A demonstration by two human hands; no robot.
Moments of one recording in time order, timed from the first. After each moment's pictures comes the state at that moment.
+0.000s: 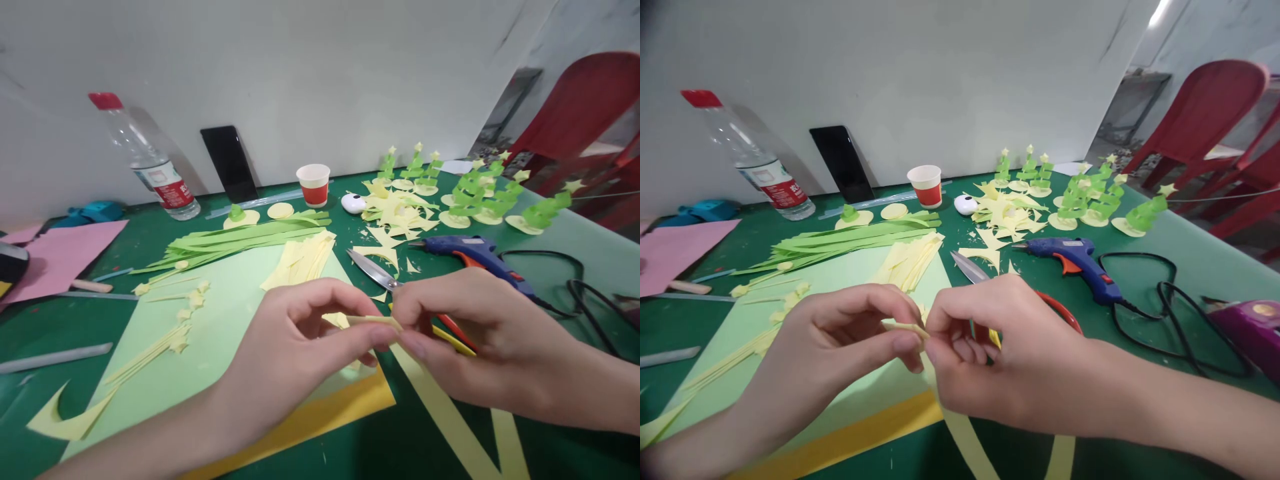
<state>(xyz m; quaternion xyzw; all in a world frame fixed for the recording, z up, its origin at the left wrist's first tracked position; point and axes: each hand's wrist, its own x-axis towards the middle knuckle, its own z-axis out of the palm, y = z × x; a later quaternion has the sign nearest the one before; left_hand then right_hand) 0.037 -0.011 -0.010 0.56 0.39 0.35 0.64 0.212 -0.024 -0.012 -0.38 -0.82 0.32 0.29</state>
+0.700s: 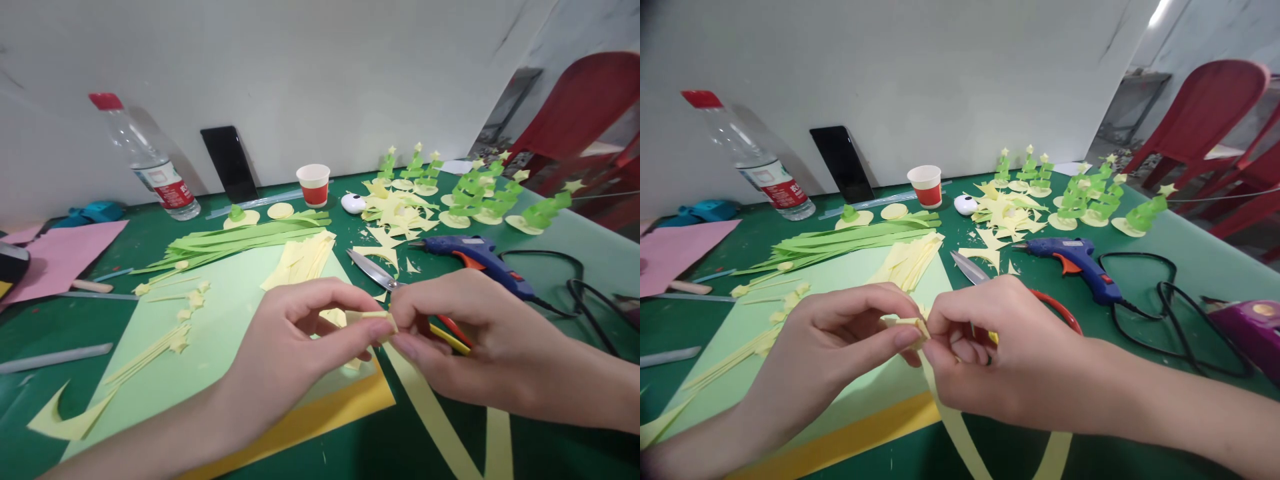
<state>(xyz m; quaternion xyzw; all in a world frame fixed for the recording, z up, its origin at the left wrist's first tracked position) 0.038 -0.009 -0.012 0.59 0.38 0.37 0.60 0.208 -0.021 -0.012 -0.39 -0.83 0.28 0.29</state>
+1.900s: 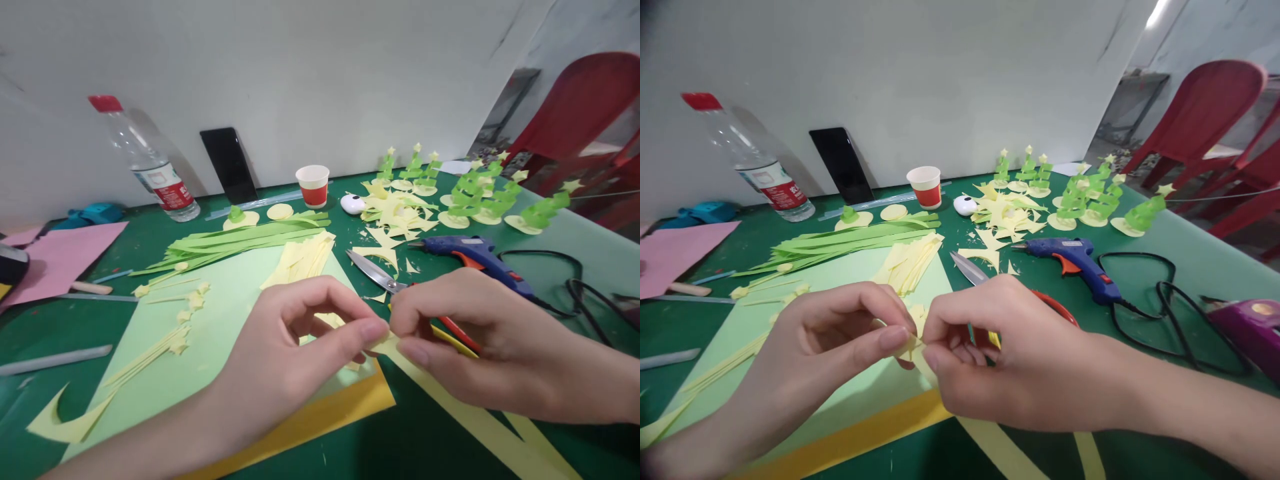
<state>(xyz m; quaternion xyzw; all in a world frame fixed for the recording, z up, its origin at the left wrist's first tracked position) 0.032 -0.010 -0.008 0.64 0.37 0.35 0.58 0.215 -0.019 -0.006 -0.34 -0.83 0.36 0.26</state>
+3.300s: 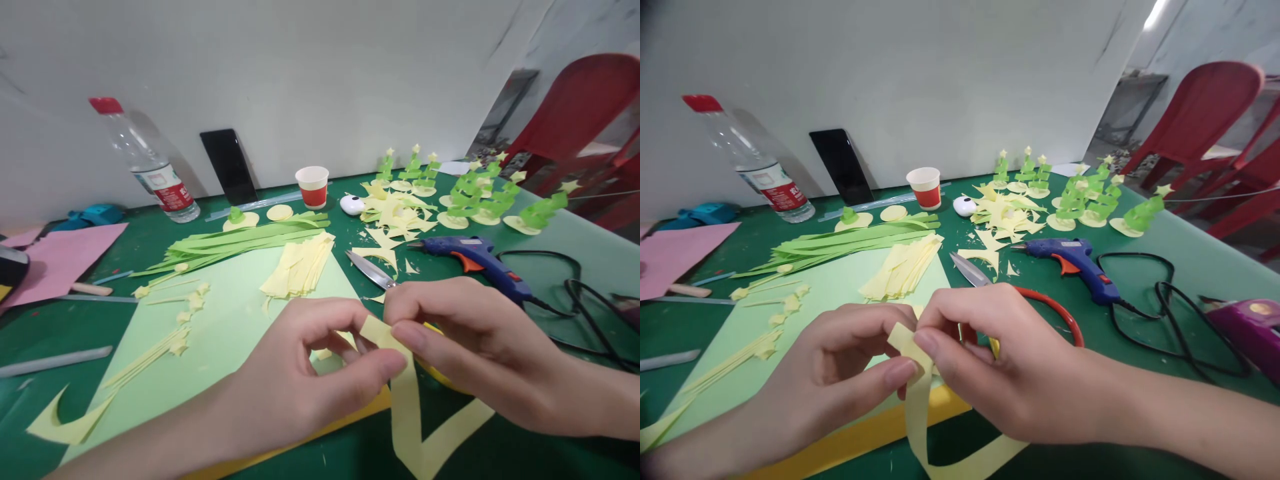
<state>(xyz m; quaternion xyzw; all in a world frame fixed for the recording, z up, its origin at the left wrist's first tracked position) 0.035 -0.012 -0.006 0.70 0.34 0.26 0.57 0.211 -0.026 -0.009 -0.33 -0.80 0.40 0.32</state>
